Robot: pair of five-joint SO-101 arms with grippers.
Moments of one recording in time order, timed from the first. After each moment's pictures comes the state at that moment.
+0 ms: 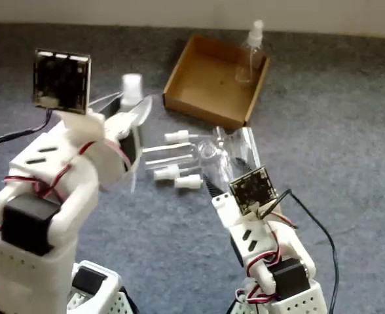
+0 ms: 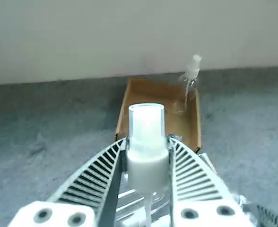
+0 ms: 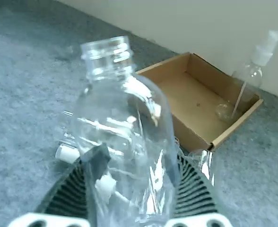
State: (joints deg) left arm 13.8 -49.2 9.1 70.0 13.8; right arm -25.2 -98.4 80.0 44.0 13.9
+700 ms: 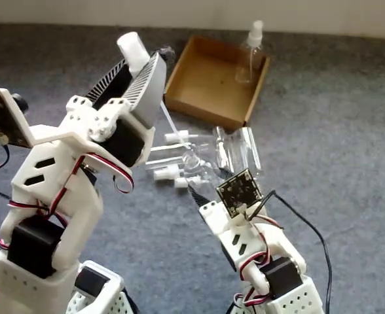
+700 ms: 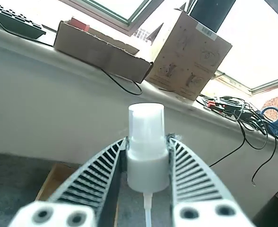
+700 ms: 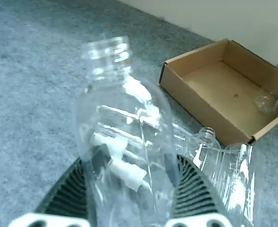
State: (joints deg) left arm 18.9 -58.5 21.8 37.9 31.6; right arm -31.0 -98.4 83.6 43.6 10.6
